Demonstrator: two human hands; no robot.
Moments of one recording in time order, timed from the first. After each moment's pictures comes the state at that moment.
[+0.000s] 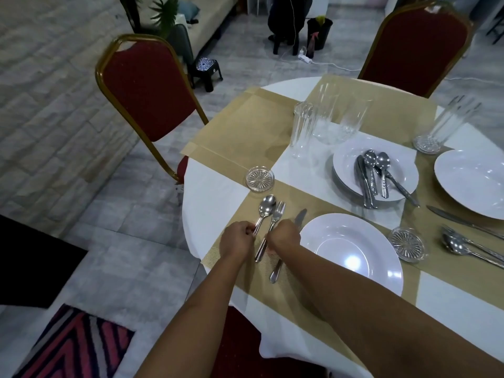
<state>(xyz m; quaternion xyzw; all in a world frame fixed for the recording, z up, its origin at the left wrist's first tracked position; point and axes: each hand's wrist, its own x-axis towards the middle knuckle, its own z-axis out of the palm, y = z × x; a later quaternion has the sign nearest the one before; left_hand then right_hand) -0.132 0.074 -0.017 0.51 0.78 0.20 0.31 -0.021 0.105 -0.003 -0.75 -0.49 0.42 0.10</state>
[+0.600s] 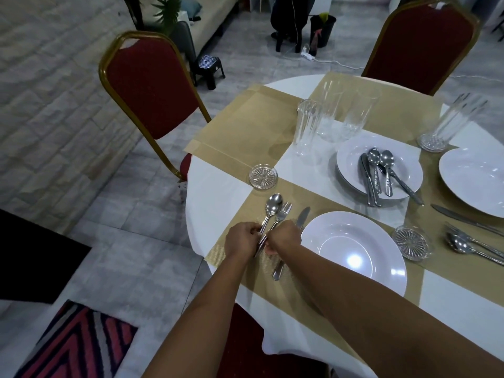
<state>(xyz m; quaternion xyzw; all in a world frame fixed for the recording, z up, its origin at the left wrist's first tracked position) -0.129 0.072 -0.022 0.49 0.77 0.23 0.34 -0.027 0.103 -0.015 -0.76 -0.41 0.49 0.13</state>
